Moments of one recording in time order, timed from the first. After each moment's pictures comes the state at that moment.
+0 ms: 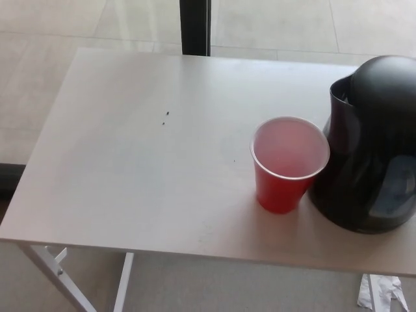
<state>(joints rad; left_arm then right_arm) 0.05 0.75 0.39 0.94 -0.10 -0.04 -0.30 0.12 -0.66 -0.64 0.92 0.10 -0.08 0.07</state>
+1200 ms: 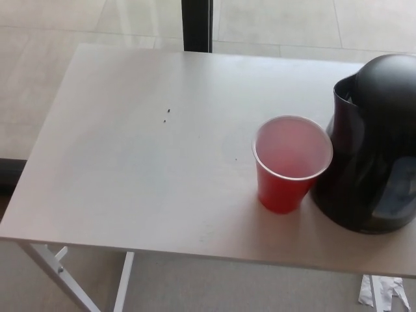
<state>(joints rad) 0.02 0.76 0.47 0.99 -0.17 -0.04 -0.43 -0.37 -0.84 -0.53 0.65 0.35 0.10 0.43</state>
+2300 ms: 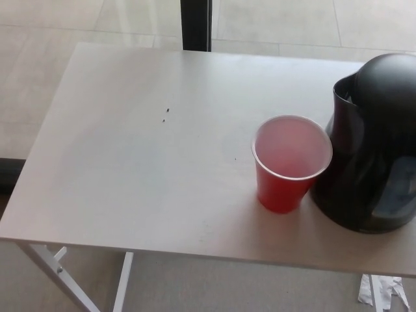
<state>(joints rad) 0.03 0.77 0.43 0.99 -0.17 -0.07 -0.45 -0.27 -0.91 -0.23 0.30 0.28 0.37 0.61</state>
